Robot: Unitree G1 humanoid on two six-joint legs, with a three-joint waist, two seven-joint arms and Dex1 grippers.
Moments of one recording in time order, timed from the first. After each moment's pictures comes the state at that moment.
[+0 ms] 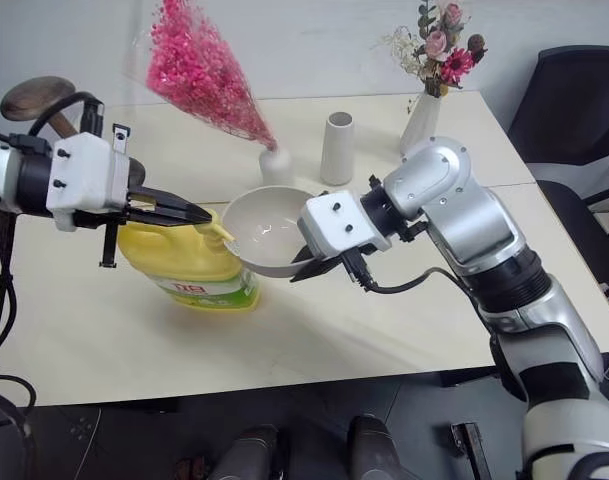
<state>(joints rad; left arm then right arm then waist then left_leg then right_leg) -0.78 1.06 -0.03 -0.20 -0.37 0.30 -1.28 -1.05 -0.66 0.42 -0.05 0.27 0.20 1.56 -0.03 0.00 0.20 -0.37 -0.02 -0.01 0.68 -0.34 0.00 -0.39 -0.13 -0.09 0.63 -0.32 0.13</state>
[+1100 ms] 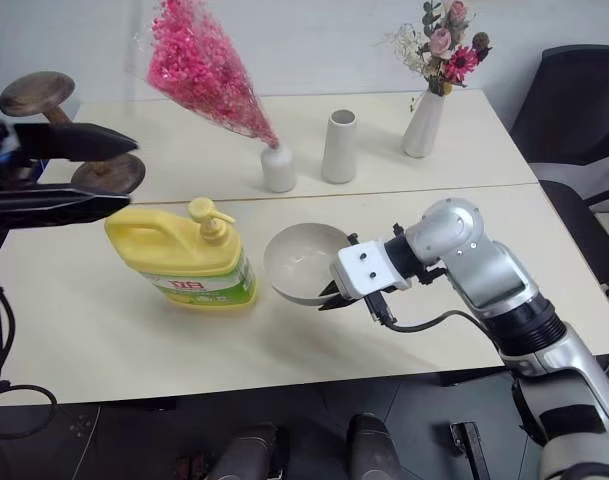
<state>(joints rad) -0.65 1.19 0.64 -0.37 -1.07 1.27 -1.07 -0.72 -0.73 0.38 -0.04 0.12 0.02 1.40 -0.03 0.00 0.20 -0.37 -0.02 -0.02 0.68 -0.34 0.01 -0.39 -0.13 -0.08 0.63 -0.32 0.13</state>
